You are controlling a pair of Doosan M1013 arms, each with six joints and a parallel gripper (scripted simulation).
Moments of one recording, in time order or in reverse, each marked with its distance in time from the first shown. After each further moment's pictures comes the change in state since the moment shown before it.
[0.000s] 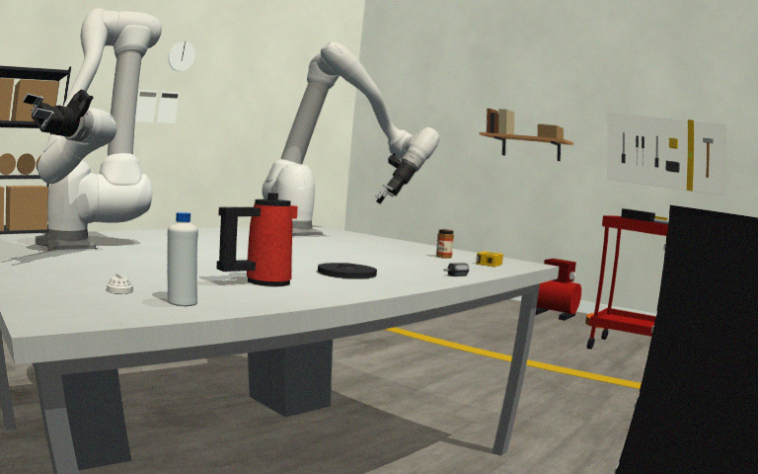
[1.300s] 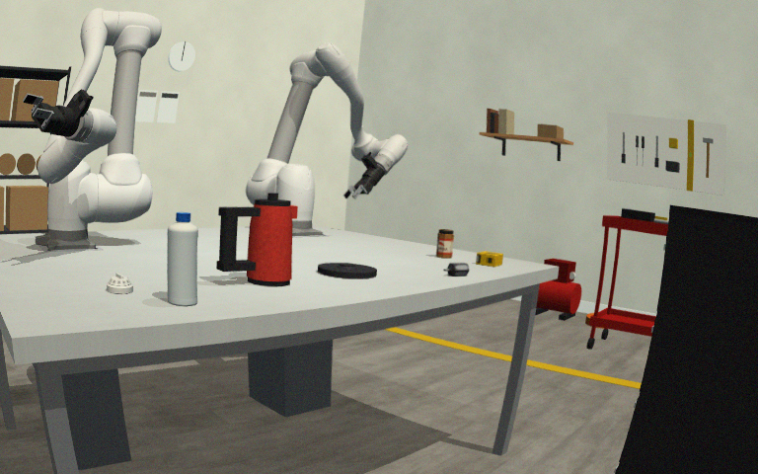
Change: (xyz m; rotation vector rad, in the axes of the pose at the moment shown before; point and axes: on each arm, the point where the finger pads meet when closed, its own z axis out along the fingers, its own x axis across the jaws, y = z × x) left arm 0.047 -0.124 0.040 0.066 -0.189 -0.877; right arm 0.000 0.000 0.000 0.000 0.000 0.000
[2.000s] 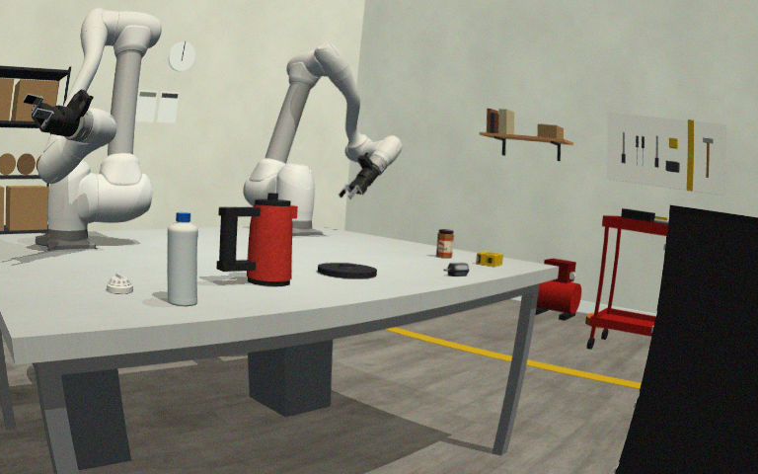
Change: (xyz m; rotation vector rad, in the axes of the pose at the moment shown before) left arm 0.018 -0.009 0.007 0.023 -0.028 -0.142; right arm 0.000 0.000 0.000 0.000 0.000 0.000
